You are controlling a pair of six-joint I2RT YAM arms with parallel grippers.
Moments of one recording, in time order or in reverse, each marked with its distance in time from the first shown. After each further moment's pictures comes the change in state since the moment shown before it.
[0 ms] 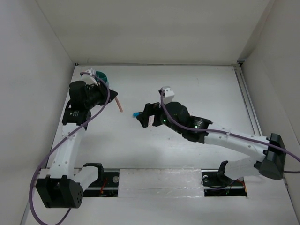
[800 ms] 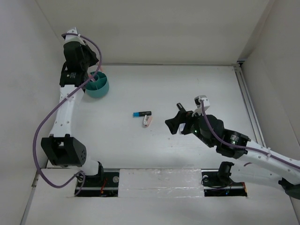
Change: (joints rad) left arm 0.025 0.460 0.658 -0.018 -0.525 0.122; right arm 0.000 -0.530 -0.251 -0.241 0.177 0.033
